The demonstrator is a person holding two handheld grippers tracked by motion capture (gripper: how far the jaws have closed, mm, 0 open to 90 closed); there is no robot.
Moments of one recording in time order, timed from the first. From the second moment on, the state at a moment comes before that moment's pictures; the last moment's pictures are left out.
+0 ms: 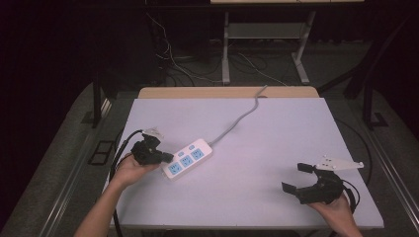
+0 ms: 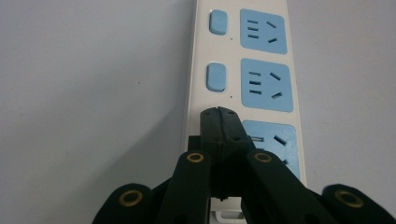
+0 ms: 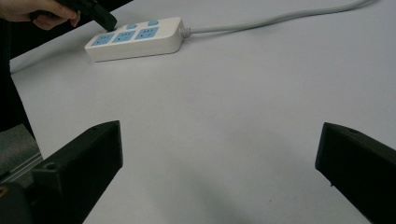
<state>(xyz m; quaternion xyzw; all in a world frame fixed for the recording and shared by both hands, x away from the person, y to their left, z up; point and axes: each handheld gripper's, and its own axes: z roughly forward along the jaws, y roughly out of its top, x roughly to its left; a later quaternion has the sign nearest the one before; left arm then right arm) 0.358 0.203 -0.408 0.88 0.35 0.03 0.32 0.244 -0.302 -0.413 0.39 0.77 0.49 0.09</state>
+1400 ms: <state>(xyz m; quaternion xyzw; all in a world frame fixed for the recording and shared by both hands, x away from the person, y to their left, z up) 0.365 0.196 -0.373 0.89 0.33 0.05 0.31 0.245 -0.301 -0.413 0.39 0.78 0.49 0.09</state>
